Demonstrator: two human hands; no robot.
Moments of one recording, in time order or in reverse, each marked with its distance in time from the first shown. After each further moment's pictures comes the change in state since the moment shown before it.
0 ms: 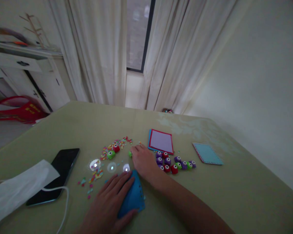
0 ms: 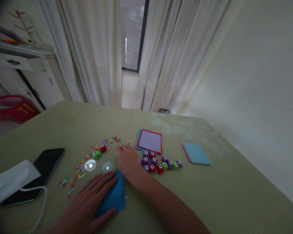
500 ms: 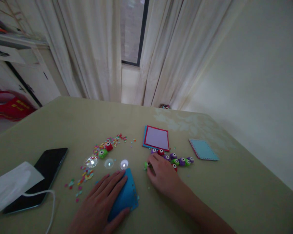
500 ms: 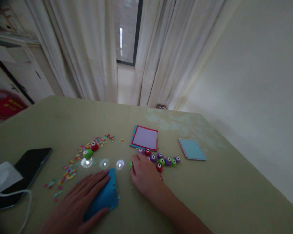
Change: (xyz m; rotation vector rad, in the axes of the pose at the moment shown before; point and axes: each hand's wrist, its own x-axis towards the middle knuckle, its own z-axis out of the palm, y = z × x) left_hand 0.002 0.002 -0.003 0.014 0.018 -0.005; right_hand -0.089 0.041 -0.026 0.203 -0.054 0.228
